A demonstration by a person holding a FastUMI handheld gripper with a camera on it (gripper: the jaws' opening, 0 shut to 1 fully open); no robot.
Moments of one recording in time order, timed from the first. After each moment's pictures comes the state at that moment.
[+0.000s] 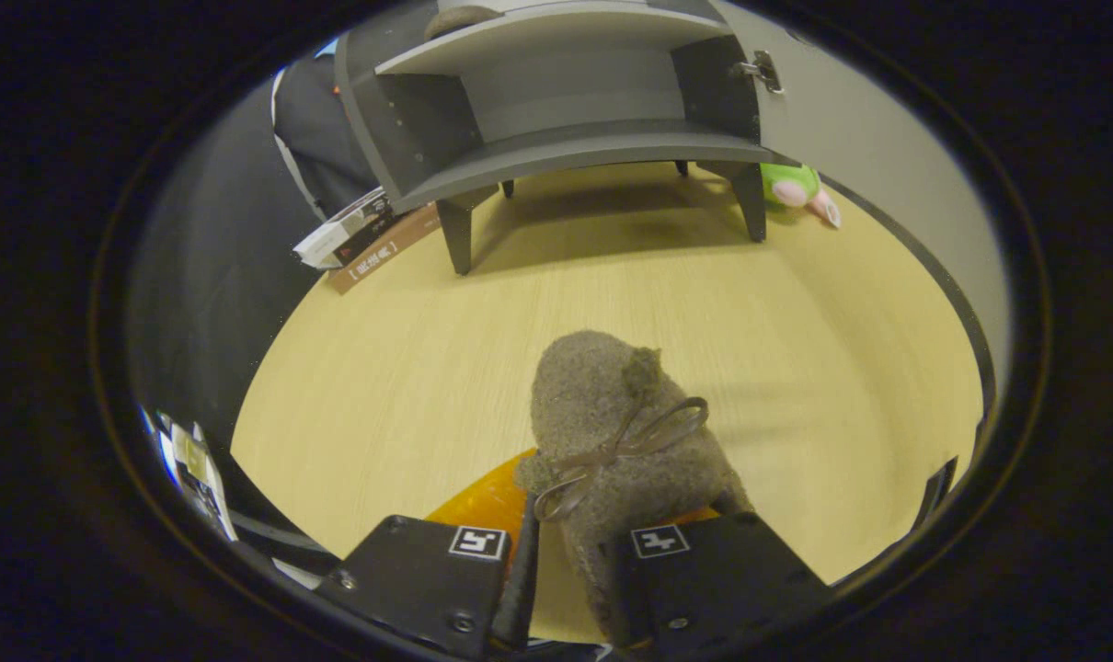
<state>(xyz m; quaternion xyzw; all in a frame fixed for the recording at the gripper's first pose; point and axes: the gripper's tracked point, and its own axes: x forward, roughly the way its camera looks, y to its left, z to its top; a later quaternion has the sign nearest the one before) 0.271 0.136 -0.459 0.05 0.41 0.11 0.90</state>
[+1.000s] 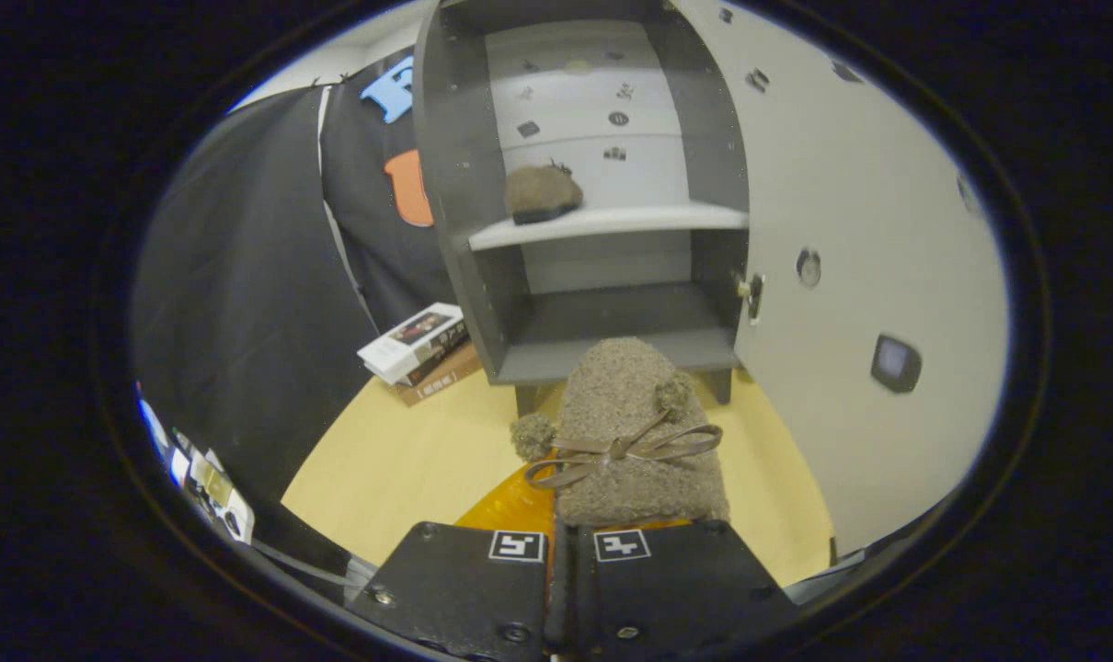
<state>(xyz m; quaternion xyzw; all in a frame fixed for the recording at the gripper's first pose) 0.252 0.150 -0.209 0.04 0.22 0.10 0.97</state>
